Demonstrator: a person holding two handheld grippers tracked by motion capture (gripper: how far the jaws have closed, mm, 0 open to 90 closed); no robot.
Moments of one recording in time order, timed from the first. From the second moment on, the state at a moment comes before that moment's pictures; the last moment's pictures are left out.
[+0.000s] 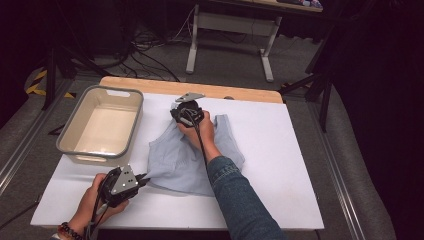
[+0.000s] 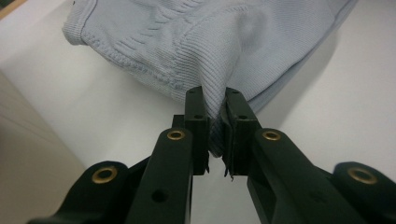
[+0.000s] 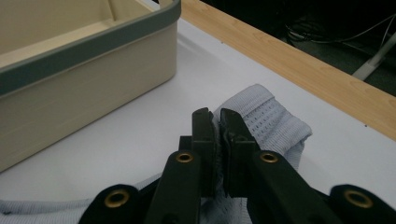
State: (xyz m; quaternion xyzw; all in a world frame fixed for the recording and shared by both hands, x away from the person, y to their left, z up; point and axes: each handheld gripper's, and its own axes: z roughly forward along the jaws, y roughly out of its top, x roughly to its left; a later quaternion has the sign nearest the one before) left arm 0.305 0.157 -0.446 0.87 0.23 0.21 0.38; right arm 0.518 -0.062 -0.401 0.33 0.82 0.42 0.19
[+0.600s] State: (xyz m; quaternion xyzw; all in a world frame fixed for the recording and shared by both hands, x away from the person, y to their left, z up) left arm 0.299 0.167 -0.432 0.86 0.22 0.23 0.40; right arm 0.513 -0.067 -0.386 0.31 0.81 0.46 0.19
